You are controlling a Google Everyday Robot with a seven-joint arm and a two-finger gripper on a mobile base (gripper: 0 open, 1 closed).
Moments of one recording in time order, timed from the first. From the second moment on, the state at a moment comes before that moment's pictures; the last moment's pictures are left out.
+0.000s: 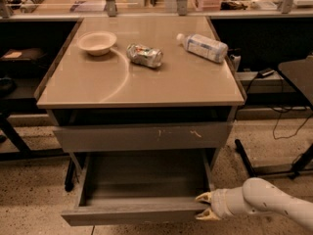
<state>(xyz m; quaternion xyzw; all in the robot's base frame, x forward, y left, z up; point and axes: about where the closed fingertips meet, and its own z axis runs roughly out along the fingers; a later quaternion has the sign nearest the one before) 0.432 -0.174 0.393 -0.67 0.67 0.16 0.30</state>
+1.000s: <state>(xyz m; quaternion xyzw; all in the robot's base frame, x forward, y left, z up) 0.429 -0.173 0.397 -0.67 0.67 0.16 0.30</state>
